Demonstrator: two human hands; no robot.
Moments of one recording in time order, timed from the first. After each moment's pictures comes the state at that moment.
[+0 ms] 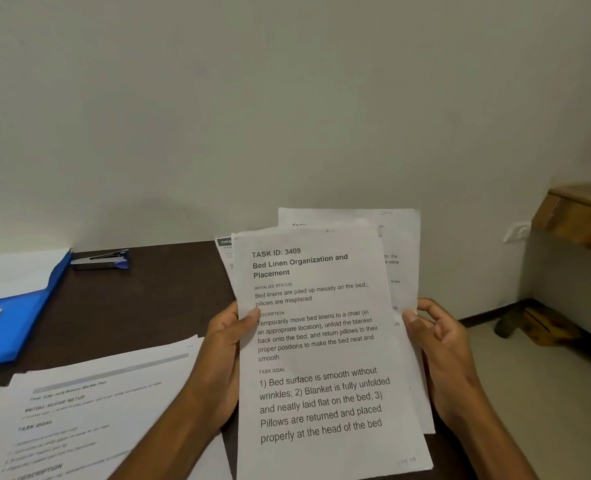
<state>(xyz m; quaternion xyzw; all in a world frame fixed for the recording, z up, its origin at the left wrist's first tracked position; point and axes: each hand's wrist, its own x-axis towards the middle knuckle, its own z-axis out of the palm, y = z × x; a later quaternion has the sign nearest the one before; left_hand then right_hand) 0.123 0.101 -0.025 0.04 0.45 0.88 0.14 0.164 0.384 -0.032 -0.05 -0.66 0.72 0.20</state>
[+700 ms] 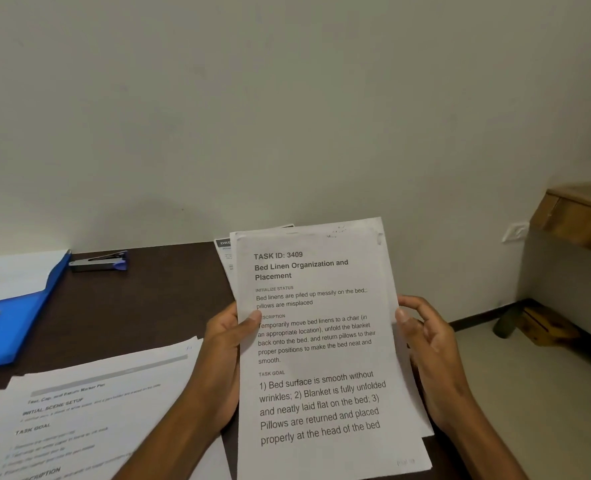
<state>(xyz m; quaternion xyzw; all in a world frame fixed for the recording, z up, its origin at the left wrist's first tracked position) 0.123 0.101 -0.025 0.05 0.48 0.87 0.12 0.167 0.370 -0.031 0.00 -0.71 0.67 0.21</state>
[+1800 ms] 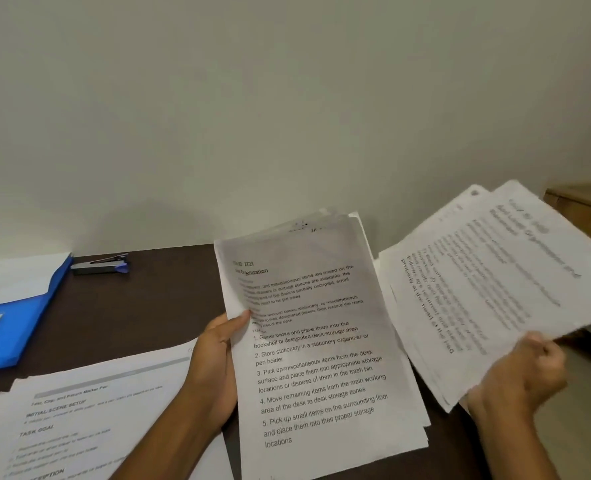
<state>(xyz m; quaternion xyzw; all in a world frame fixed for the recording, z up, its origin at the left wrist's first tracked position) 0.116 0.096 -0.030 -0.03 0.44 0.89 0.14 0.159 0.437 -0.041 -0.34 -0.43 0.62 0.56</state>
